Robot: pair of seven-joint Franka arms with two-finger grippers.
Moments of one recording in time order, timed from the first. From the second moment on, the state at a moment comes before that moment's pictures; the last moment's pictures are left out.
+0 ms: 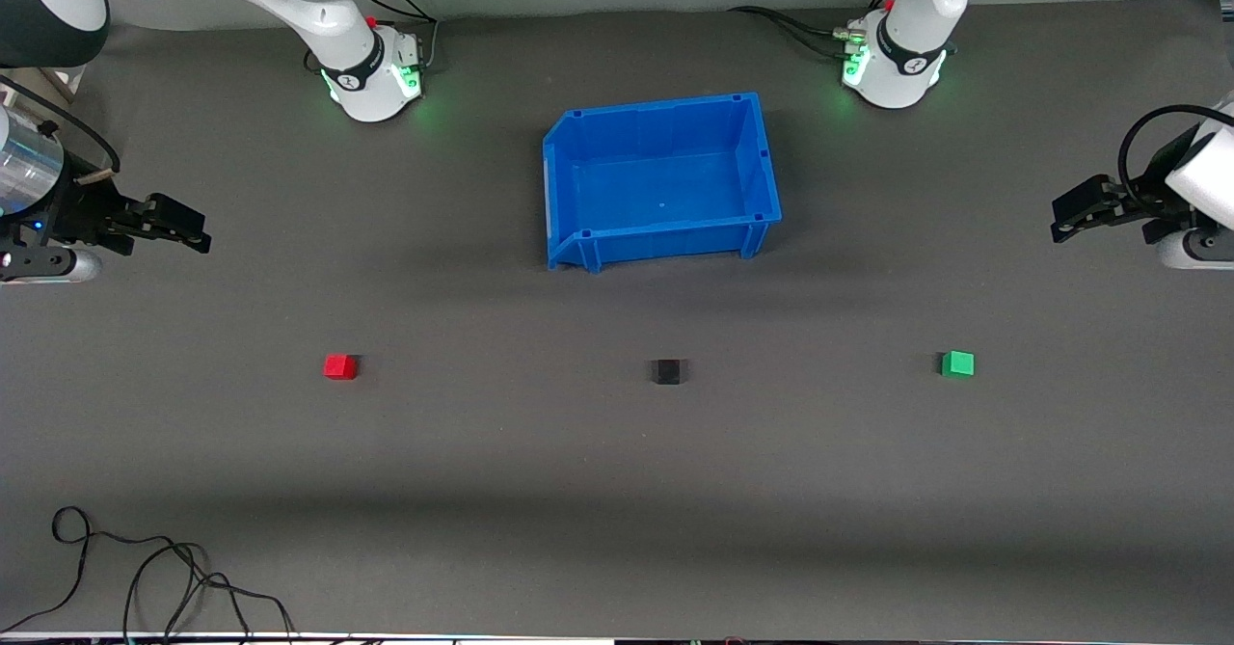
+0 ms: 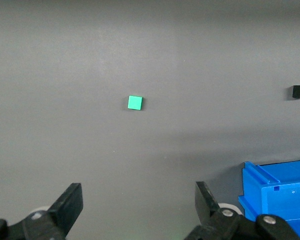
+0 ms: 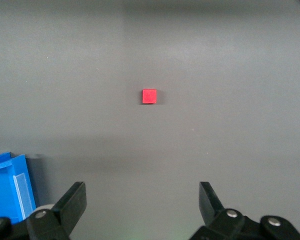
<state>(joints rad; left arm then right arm) -0.02 0.01 -0.01 -1.59 0.01 1.58 0.00 0.06 -0.02 -0.05 -1.69 0.00 1.62 0.02</state>
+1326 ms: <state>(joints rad) 0.07 0.08 0.01 -1.60 -0.12 1.59 -0.85 0.06 -0.01 -0.06 -1.69 0.00 1.63 0.02</state>
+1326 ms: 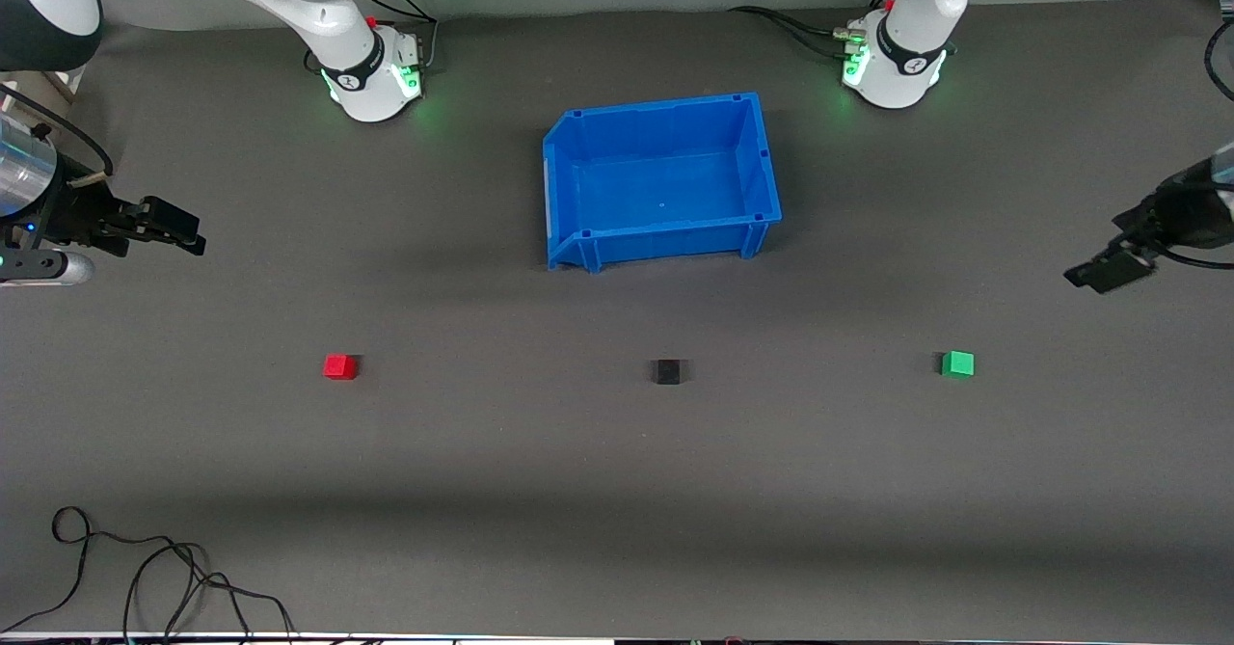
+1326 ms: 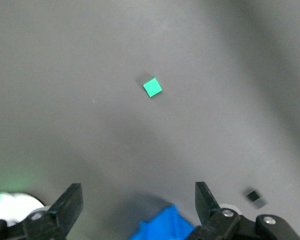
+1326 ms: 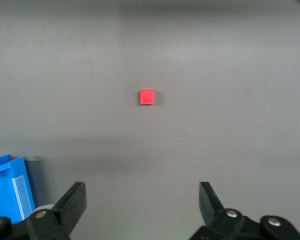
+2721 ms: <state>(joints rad) 0.27 0.23 0.01 -2.05 -0.64 2.08 -0.94 0.06 0.33 -0.06 -2.05 0.08 2.36 0.03</state>
